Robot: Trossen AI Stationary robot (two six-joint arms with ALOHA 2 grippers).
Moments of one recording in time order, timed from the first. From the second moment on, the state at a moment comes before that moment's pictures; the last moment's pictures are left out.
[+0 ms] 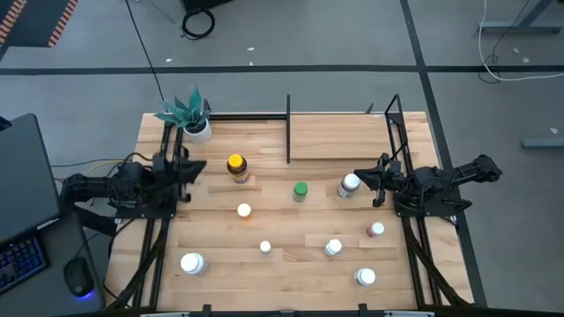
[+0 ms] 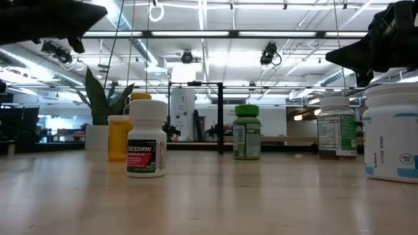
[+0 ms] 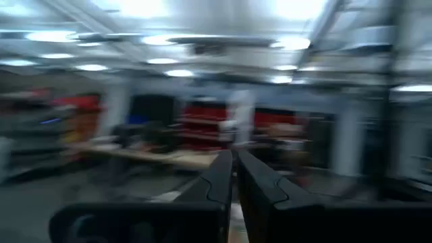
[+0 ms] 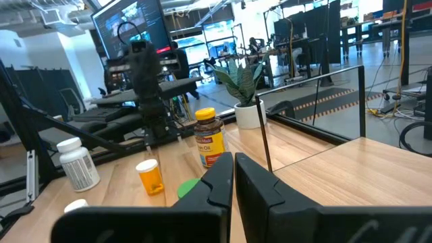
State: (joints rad) left arm -0.02 0.08 0.07 0.44 -0.33 -0.02; right arm 0.28 0.01 0.01 0.09 0.57 0.18
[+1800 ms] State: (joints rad) left arm 0.27 0.83 0.71 0.17 -0.54 -0.09; right arm 0.22 0.16 0.25 0.36 0.89 0.17
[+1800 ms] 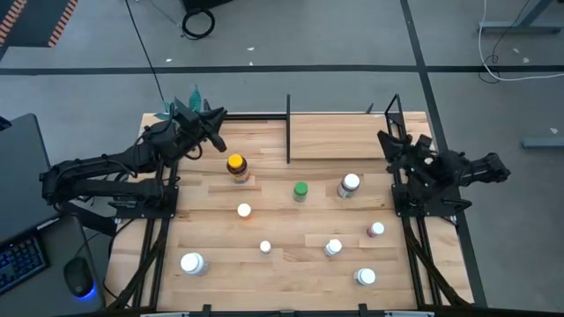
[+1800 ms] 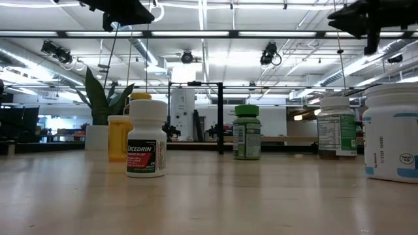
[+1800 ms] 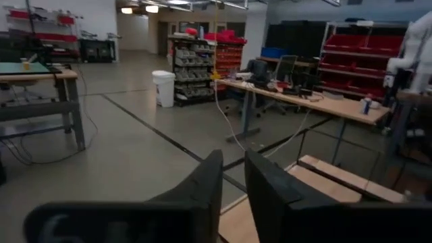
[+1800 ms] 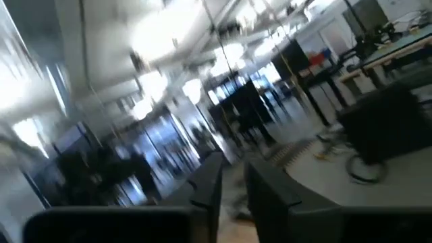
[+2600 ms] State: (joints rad) left arm 0.29 0.71 0.71 0.01 -0.54 -0.06; right arm 0.08 1.10 1.13 -1.05 0.21 0.70
